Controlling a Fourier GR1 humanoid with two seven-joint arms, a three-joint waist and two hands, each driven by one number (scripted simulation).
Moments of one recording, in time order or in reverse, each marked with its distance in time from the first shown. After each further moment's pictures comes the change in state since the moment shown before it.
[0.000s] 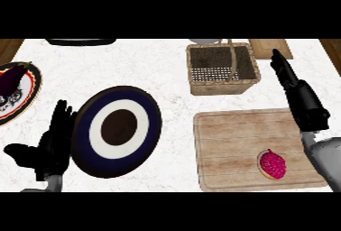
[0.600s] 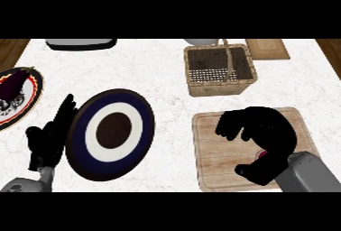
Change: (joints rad) left arm -0.079 0.150 -0.082 0.059 -0.112 -0.079 0.121; right arm 0.064 0.176 0.077 -0.141 -0.414 0.678 -0.386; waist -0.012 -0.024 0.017
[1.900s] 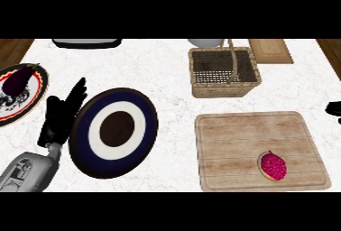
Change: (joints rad) left arm -0.180 0.006 -0.024 0.073 -0.048 -0.057 0.159; right arm 0.157 -0.832 -0.221 0.015 0.611 0.063 -0.348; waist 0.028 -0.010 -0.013
